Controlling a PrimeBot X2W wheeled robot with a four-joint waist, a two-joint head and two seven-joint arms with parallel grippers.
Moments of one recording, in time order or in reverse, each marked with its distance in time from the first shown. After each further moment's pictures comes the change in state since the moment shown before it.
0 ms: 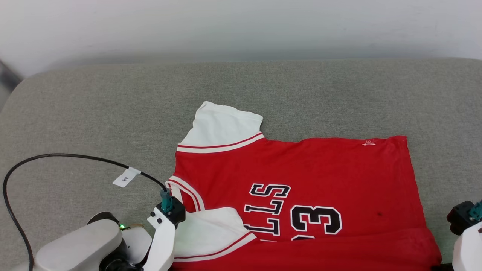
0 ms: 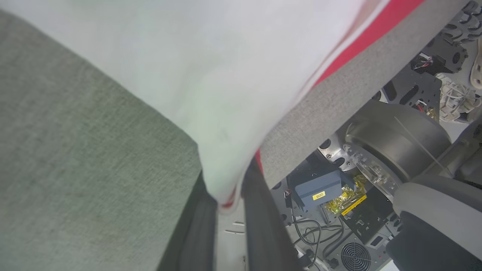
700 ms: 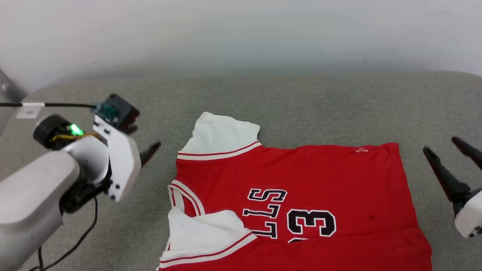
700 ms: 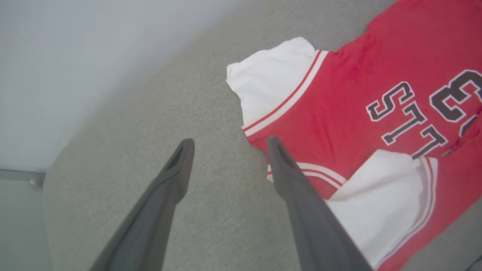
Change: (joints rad) left arm -0.163 0.083 0.179 -0.004 0.170 0.077 -0.412; right arm 0.011 0.245 -0.402 -0.069 -0.375 0.000 -0.585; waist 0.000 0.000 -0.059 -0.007
